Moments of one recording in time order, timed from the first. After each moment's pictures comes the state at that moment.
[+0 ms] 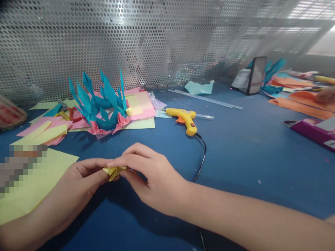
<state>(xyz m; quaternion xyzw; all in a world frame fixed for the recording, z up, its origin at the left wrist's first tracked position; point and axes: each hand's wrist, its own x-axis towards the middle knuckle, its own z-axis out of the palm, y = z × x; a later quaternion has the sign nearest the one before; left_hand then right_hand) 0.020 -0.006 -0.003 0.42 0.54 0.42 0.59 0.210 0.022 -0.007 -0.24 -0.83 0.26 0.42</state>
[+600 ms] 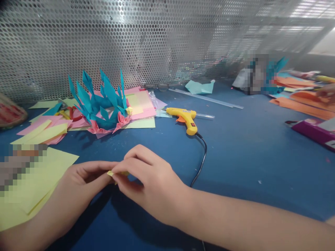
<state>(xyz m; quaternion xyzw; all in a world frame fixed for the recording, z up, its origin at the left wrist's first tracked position) 0.030 -0.009 0.006 0.50 0.58 0.40 0.50 0.203 0.011 -0.011 -0.27 -0.82 0.17 0.48</state>
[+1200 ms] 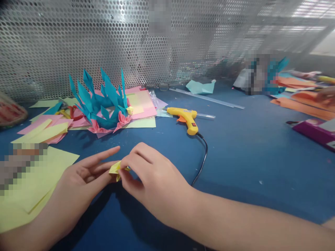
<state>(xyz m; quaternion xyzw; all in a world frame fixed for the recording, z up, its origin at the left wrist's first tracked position) 0.031 -0.009 -0.002 0.41 0.58 0.44 0.54 0.205 0.011 -0.001 -0.31 -0.84 0.10 0.43</state>
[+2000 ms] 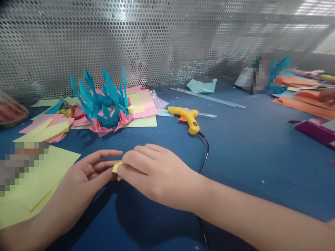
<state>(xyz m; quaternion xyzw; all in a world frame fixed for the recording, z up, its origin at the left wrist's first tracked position) 0.027 -0.009 0.003 0.44 0.57 0.41 0.55 0.219 0.027 0.012 -0.18 -0.93 -0.06 0.30</state>
